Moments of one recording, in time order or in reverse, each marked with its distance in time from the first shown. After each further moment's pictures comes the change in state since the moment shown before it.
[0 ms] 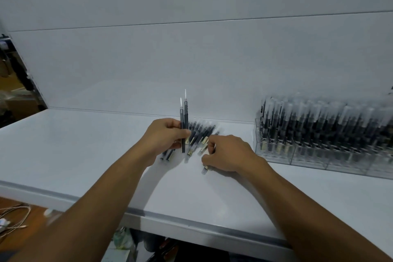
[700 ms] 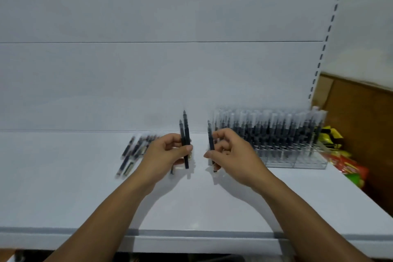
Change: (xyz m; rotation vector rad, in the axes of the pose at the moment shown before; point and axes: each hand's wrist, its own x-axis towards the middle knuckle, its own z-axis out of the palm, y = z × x) left_hand -0.041 0.016 0.082 -0.218 -0.194 0.204; right_hand -0.092 0.054 -0.052 0.658 0.311 0.069
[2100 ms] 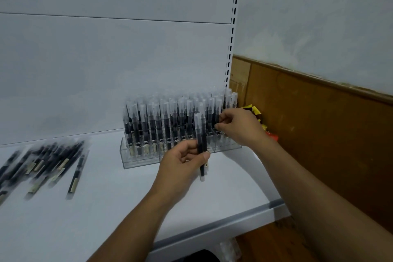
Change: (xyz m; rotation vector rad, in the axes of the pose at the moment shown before) left_hand 0.002 -0.025 0.199 -0.348 -0.332 0.027; right_hand 0.011 0.100 -0.170 -0.557 0.341 0.168
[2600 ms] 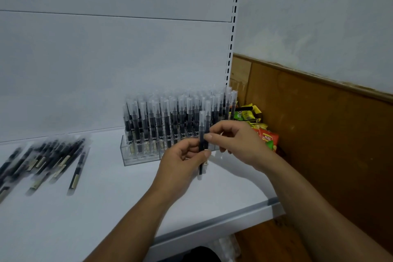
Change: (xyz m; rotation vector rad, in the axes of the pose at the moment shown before) left_hand -0.003 0.003 0.001 0.000 -0.044 -0.016; right_hand -0.056 -0.019 -0.007 0.550 -0.173 -0.122
